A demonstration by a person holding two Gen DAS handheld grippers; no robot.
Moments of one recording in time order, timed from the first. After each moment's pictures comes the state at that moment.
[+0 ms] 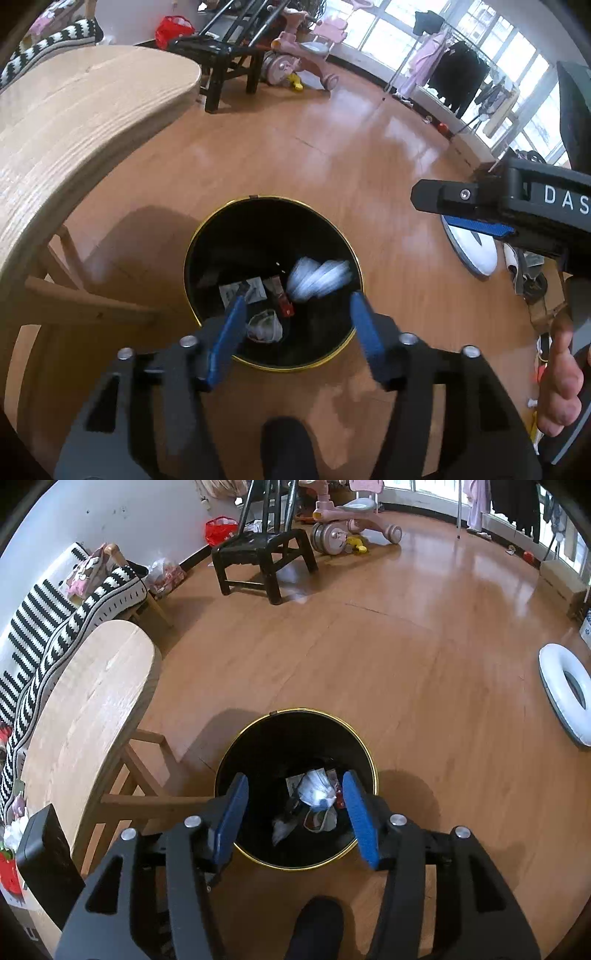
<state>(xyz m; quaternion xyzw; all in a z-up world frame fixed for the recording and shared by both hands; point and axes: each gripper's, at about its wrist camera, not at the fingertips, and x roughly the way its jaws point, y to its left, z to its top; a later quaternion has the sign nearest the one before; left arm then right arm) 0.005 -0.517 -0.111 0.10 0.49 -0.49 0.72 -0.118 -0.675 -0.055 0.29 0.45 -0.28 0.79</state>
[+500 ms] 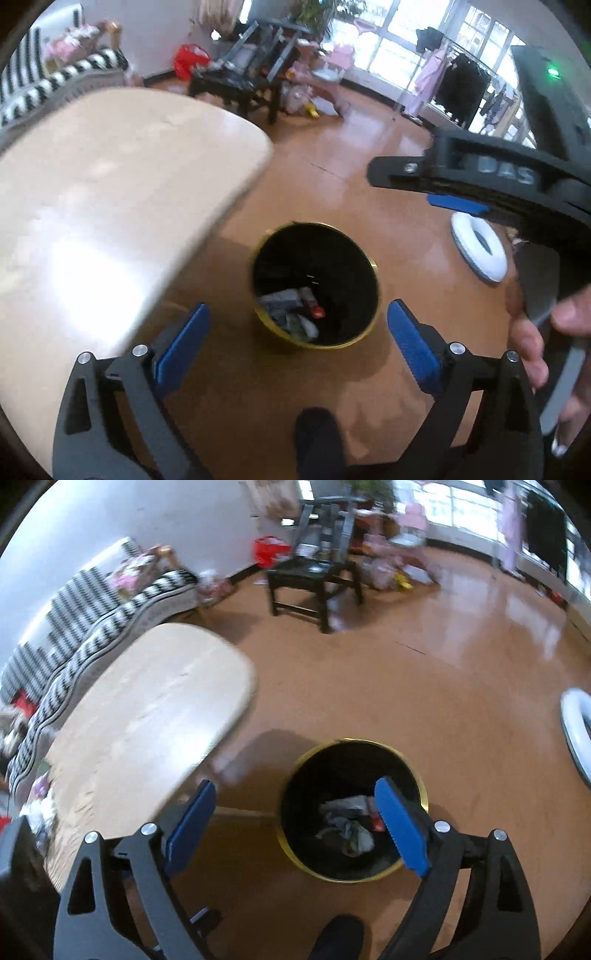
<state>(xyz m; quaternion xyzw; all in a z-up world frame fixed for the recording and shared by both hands) 0.009 -0.414 -0.039 0.11 0.43 -0.46 0.77 -0.074 -0.606 -0.005 0.24 0.41 -0.22 0.85</state>
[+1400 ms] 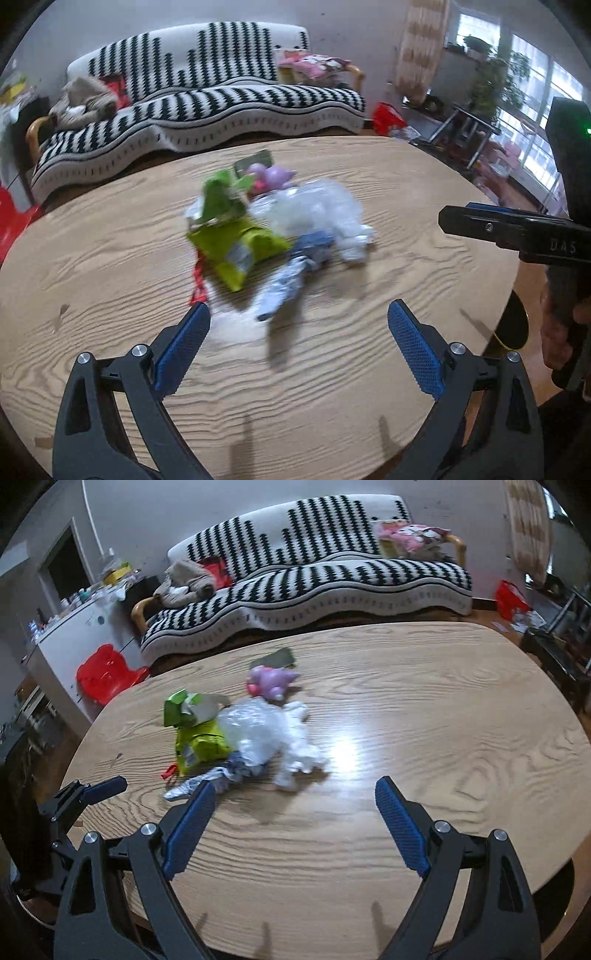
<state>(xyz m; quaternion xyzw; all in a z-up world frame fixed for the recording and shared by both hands) 0.084 -0.013 0.007 0.02 0.39 -0.17 0.91 0.098 -0.222 0.038 0.07 0.41 0.14 0.90</state>
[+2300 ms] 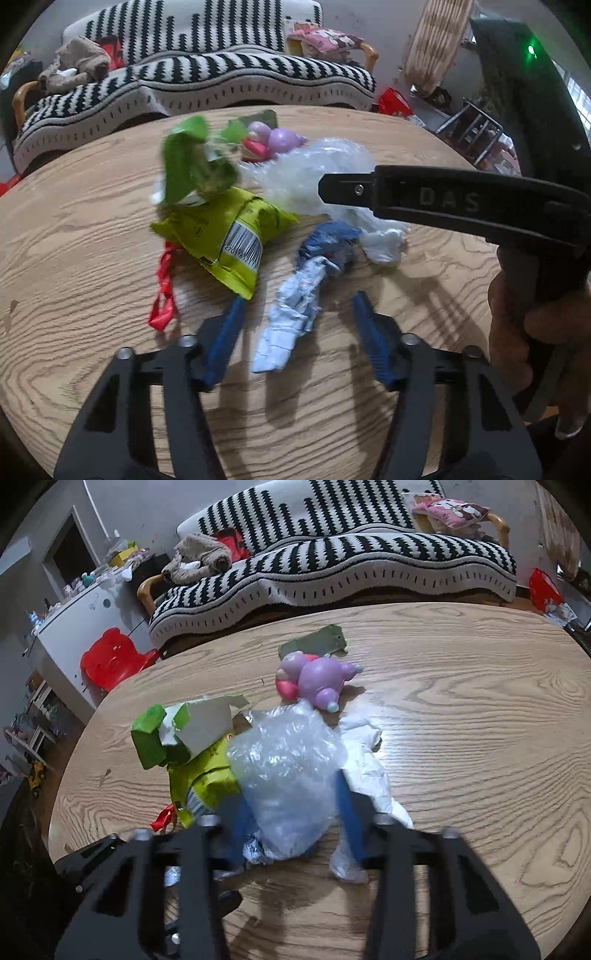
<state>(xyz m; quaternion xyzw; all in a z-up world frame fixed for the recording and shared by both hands) 0.137 -0.028 -0.042 -0.01 0.44 -0.18 0.88 0.202 -0.150 -0.015 0.07 0.45 0.19 0.87</state>
